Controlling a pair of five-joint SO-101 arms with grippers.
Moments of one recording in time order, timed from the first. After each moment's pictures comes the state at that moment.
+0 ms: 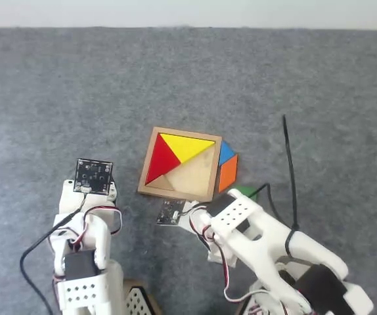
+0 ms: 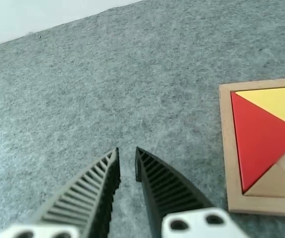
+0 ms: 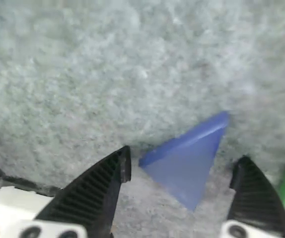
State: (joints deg) left arm -15.2 -101.8 96.9 47.8 -12.2; right arm -44.8 -15.8 58.6 66.5 32.5
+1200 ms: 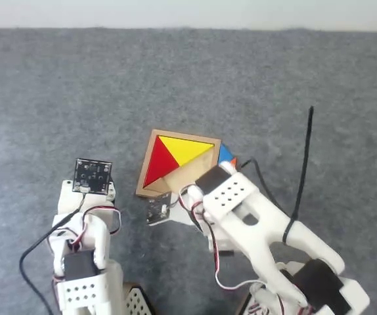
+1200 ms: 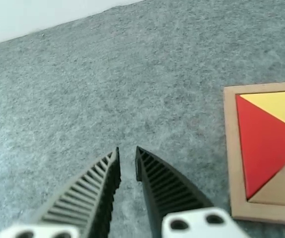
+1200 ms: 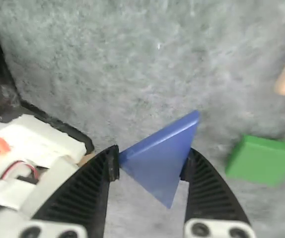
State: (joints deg) left arm -16.7 -101.8 96.9 47.8 -12.2; right arm -44.3 -14.6 37.1 90.2 49.5
